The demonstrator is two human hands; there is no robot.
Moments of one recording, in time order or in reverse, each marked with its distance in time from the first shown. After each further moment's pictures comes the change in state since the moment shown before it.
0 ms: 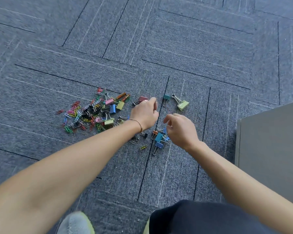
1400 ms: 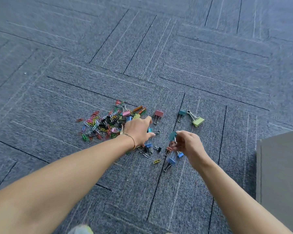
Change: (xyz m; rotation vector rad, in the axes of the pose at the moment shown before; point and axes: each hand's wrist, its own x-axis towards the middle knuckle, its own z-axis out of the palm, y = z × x) left_hand -0.032 -0.058 -0.027 0.371 -0.032 -0.039; right_hand -0.005 -0.019 0.010 1.270 -0.155 0.362
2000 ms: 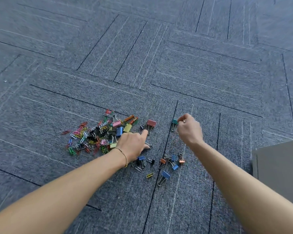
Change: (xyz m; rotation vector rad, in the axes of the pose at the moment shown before) left_hand 0.012 0.003 0.014 0.209 0.018 0.227; right_hand 0.084 -0.043 -0.015 -0.790 0.374 -0.143
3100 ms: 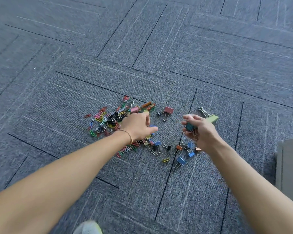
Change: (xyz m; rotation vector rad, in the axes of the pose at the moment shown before) left_hand -0.022 -0.034 -0.011 -0.445 -0.017 -0.348; right_hand -0.041 0.009 0.008 0.996 -0.467 0.267
